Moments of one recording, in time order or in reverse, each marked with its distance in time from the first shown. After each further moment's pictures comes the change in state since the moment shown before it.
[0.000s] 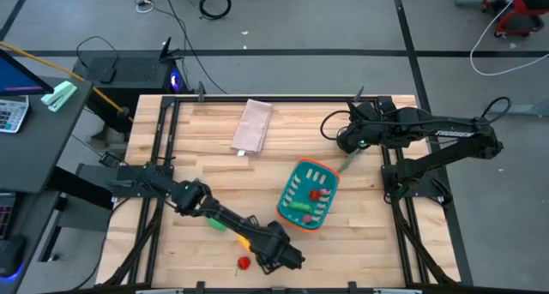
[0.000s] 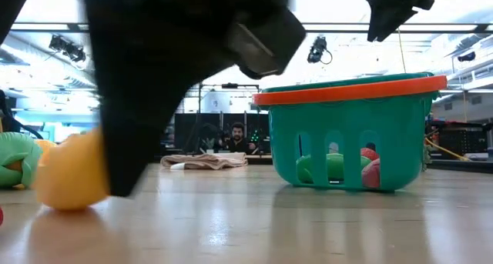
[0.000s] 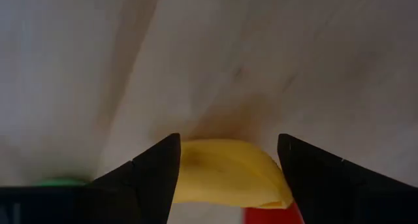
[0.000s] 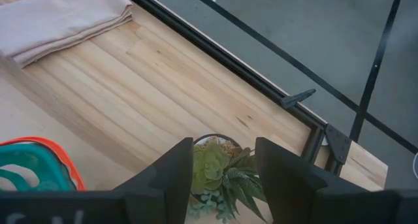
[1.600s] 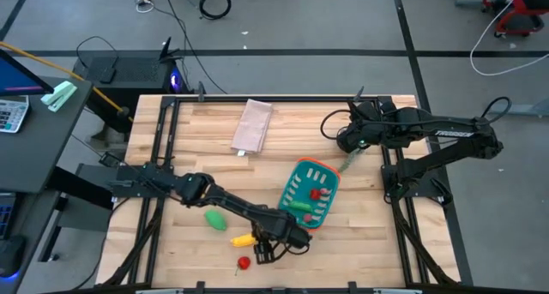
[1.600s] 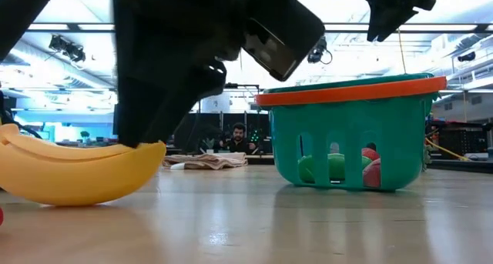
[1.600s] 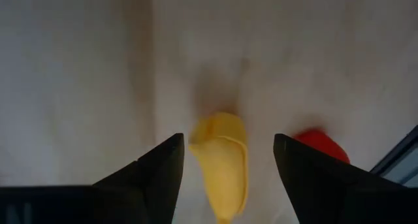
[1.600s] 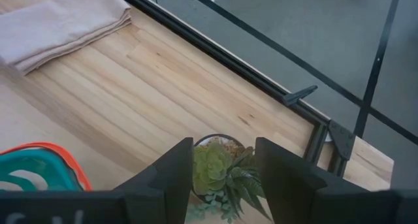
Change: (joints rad) left arm 0.100 -0.008 0.027 -0.075 0.149 0.516; right arm 0.000 0.000 0.000 0.000 0.000 0.037
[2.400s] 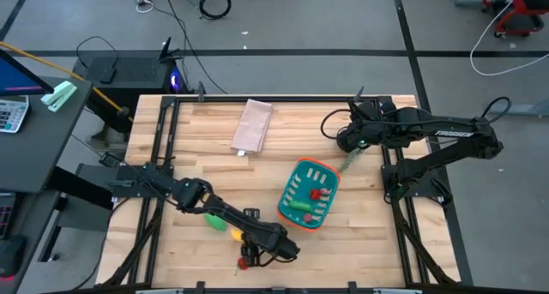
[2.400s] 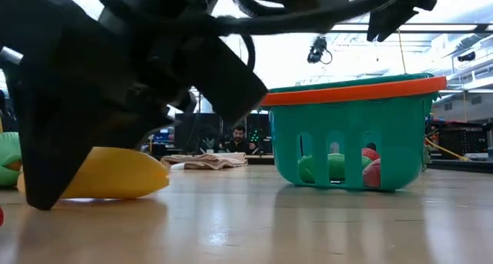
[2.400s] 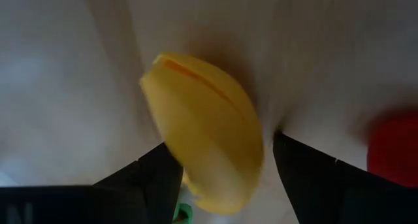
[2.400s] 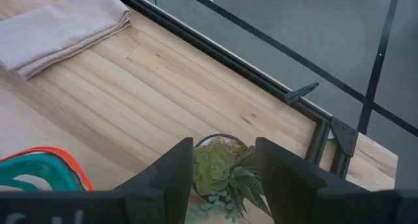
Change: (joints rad) left arm -0.071 -0.001 -0.171 0.003 -0.088 0.026; right arm 0.000 0.000 0.000 0.000 0.000 0.028
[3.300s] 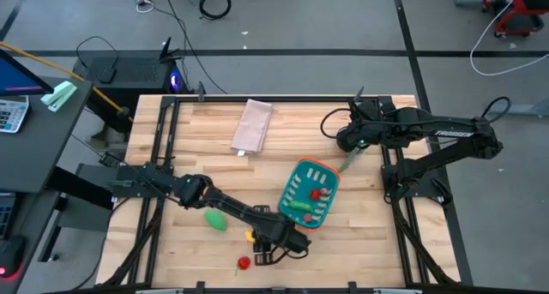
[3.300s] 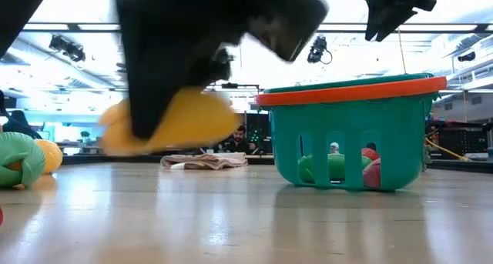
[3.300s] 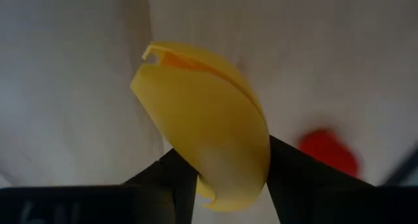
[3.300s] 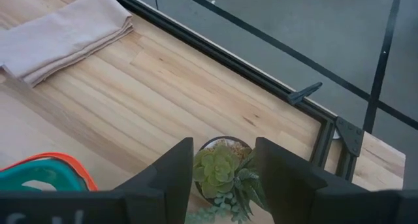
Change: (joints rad) left arm 0.052 -0.009 0.183 0.001 0.013 0.000; right arm 0.000 0.000 0.000 0.015 0.001 0.018
